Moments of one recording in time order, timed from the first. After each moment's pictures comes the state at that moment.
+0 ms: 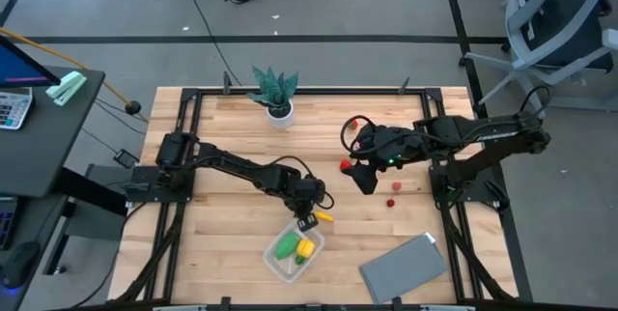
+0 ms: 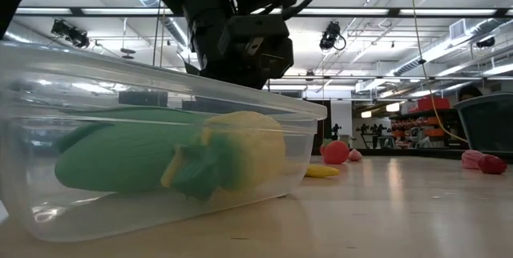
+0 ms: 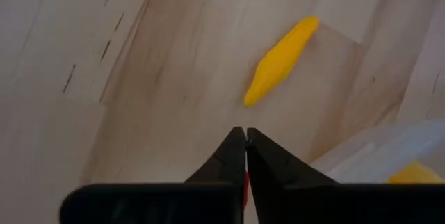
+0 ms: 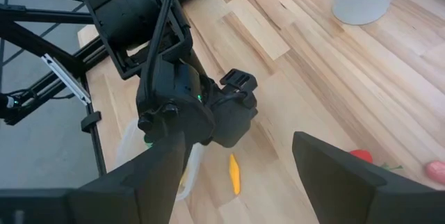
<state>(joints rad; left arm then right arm) -0.16 1.99 1.35 -0.48 0.07 -0.59 0.18 1.35 1.46 -0.87 0.20 0.73</state>
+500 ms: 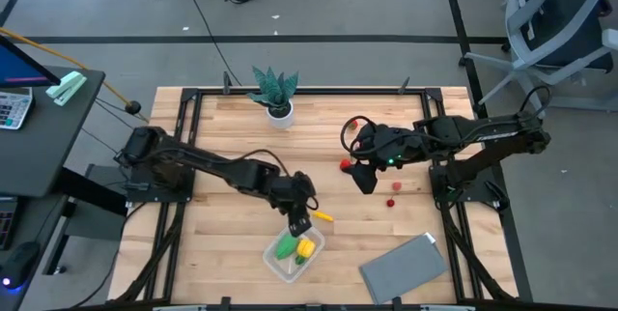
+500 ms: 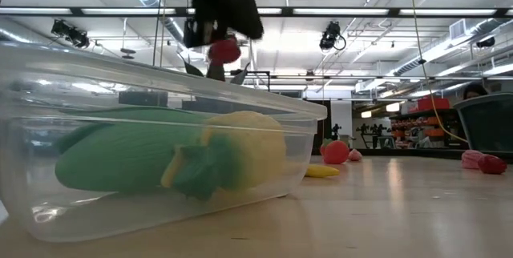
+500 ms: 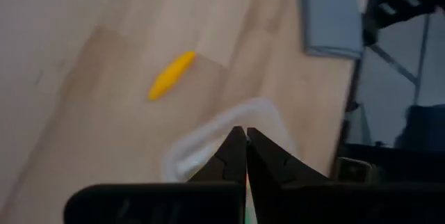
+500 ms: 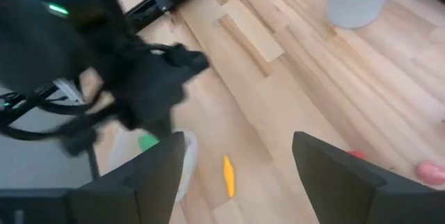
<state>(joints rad) -0.25 1.73 1.35 -0.50 0.07 -0.73 0.18 1.35 1.46 -0.88 0.23 0.72</state>
